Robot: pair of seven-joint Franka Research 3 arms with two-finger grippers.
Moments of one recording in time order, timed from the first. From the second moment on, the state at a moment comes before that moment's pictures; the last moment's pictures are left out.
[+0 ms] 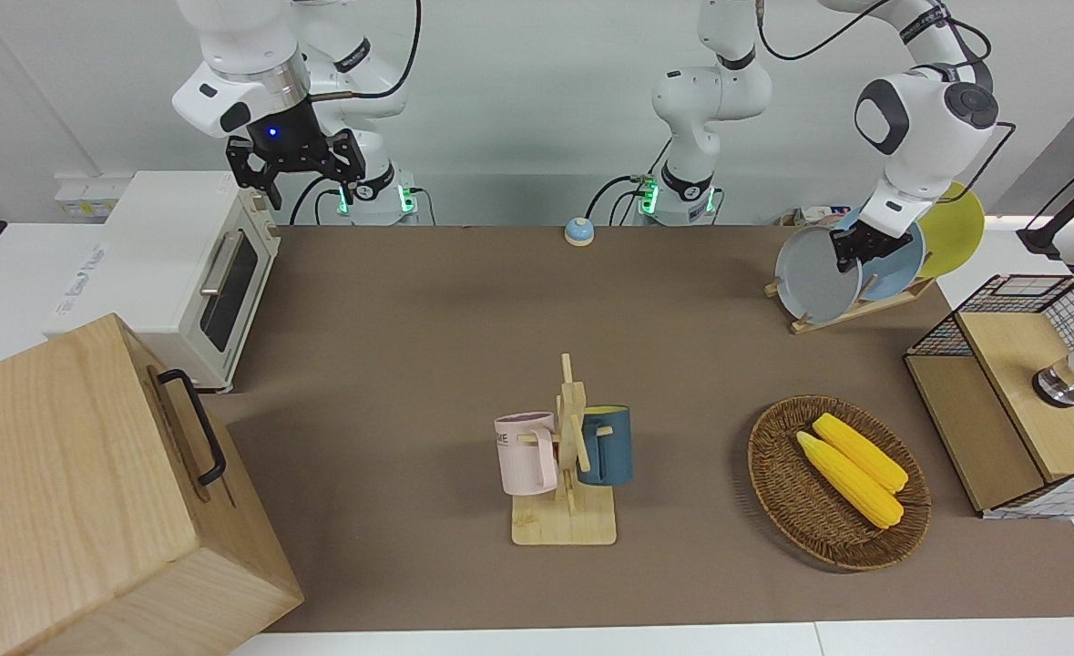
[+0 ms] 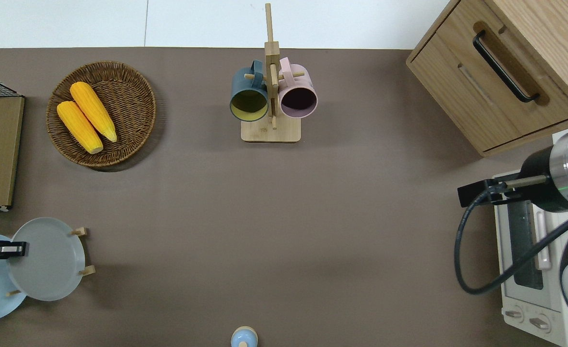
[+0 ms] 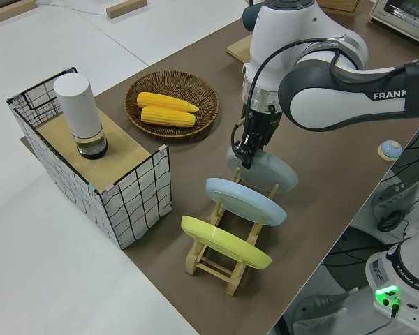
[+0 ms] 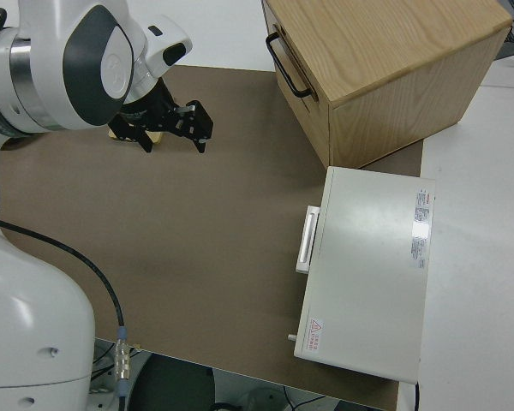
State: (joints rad) left arm 0.03 -0.21 0.25 -2.26 0.14 2.00 0.23; right arm -0.05 -0.02 0.19 -1.50 0.00 1.42 0.06
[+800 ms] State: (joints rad) left arm 0.03 -0.28 0.18 -2.25 0.15 1.93 0.19; right arm -0.05 -0.02 0.19 -1.50 0.00 1.42 0.06
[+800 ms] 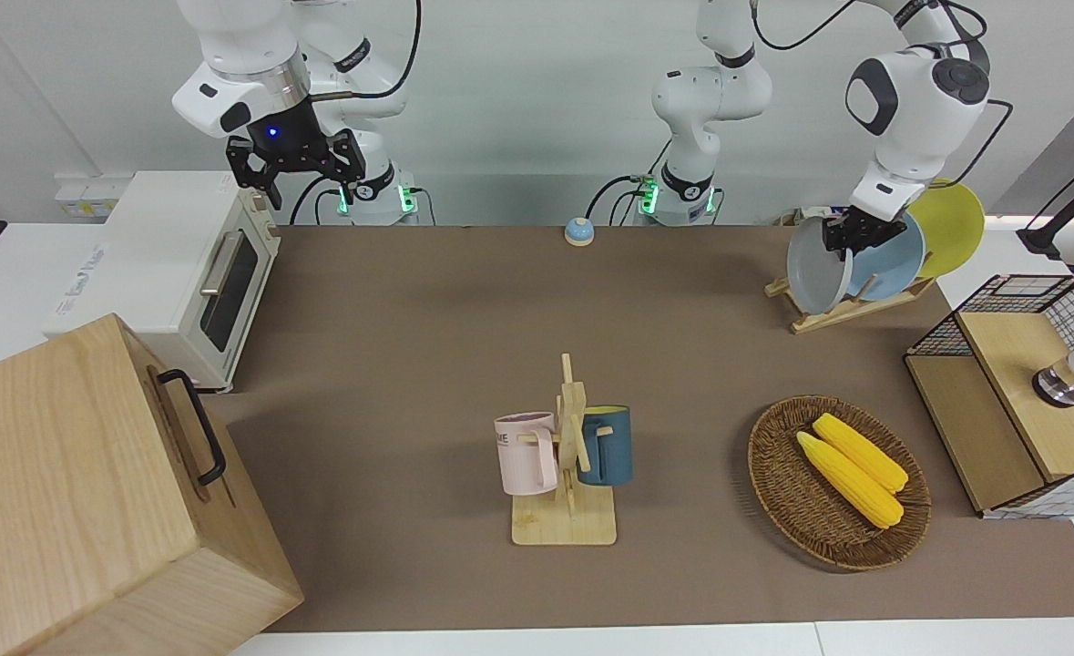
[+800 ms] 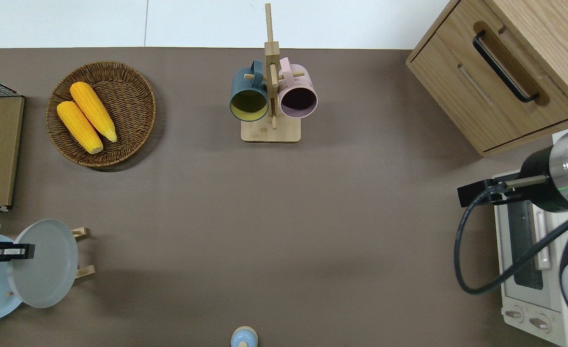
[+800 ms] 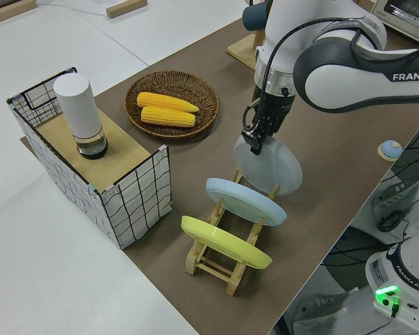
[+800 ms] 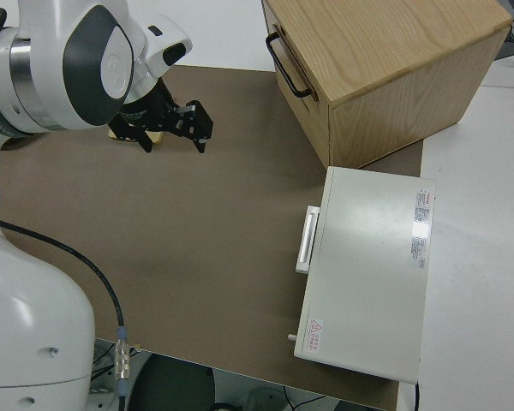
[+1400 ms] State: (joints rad) left arm 0.03 -0.31 0.03 -2.07 0.15 1.66 0.04; right arm -0.05 -0.02 0.19 -1.50 0.00 1.42 0.06
